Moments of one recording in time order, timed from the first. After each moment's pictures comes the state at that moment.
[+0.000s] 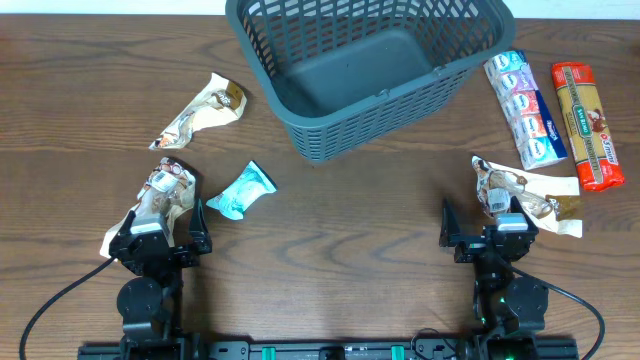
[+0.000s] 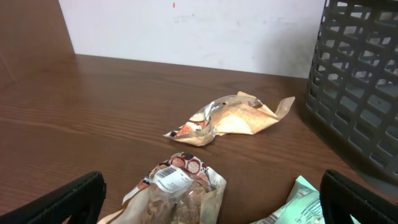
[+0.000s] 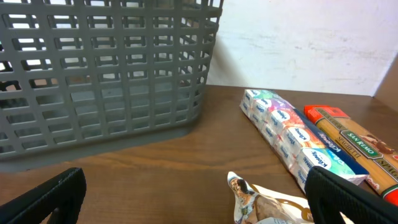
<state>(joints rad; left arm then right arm) 0.04 0.01 0.07 -0.21 -0.09 -0.06 0.04 0.01 0.01 -0.07 0.02 -0.04</state>
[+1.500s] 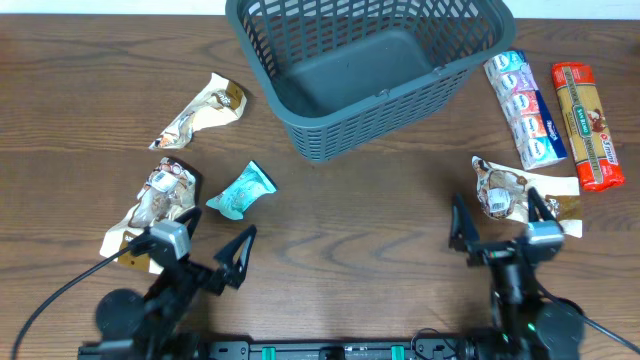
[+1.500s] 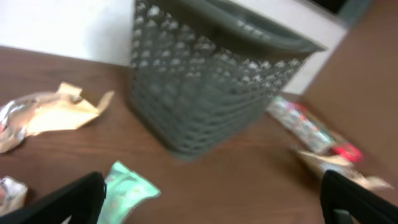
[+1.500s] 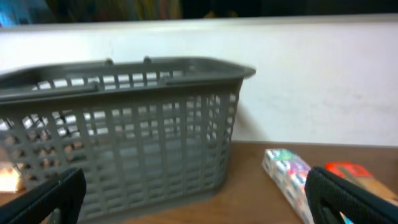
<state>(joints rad) 0.04 0.06 0.35 -0.43 0.56 -0.30 0.04 0.02 0.31 -0.19 -0.07 0.06</state>
